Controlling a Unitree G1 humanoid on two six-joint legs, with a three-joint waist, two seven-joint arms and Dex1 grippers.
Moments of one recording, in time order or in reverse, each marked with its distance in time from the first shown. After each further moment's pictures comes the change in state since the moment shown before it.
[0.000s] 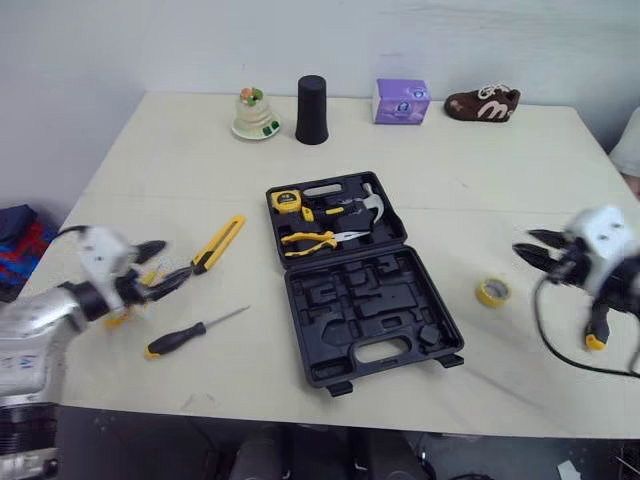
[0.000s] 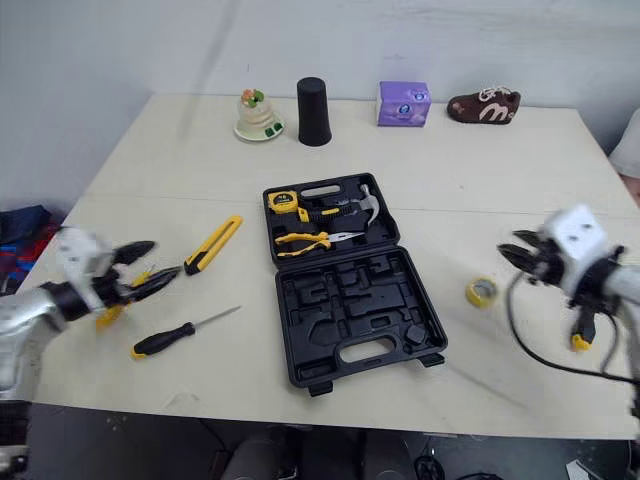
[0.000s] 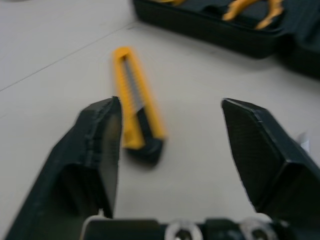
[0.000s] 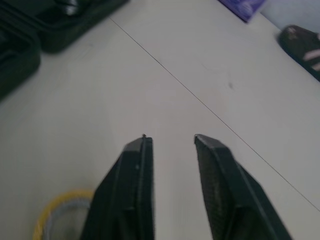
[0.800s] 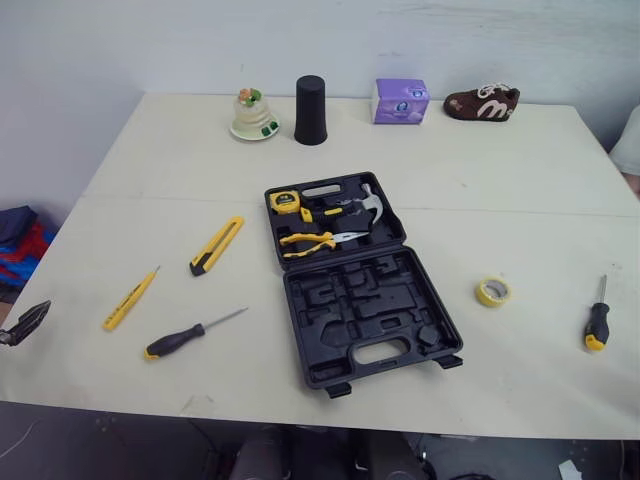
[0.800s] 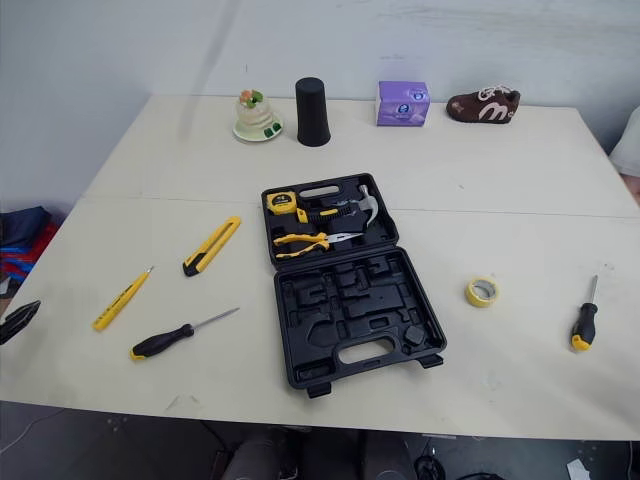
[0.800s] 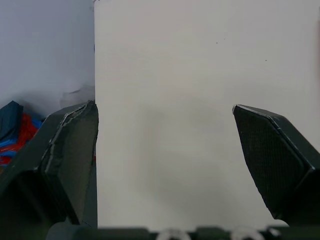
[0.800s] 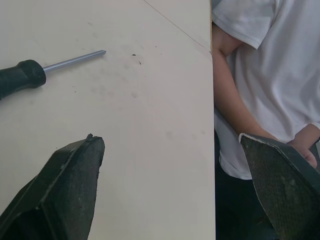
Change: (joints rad) left arm 0.045 0.298 0.358 1.039 0.092 -0.626 -0.128; right arm 0.535 -0.134 -0.585 0.612 -0.008 -0.551 -0.065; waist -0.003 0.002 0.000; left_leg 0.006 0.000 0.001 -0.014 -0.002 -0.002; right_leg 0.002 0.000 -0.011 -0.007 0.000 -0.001
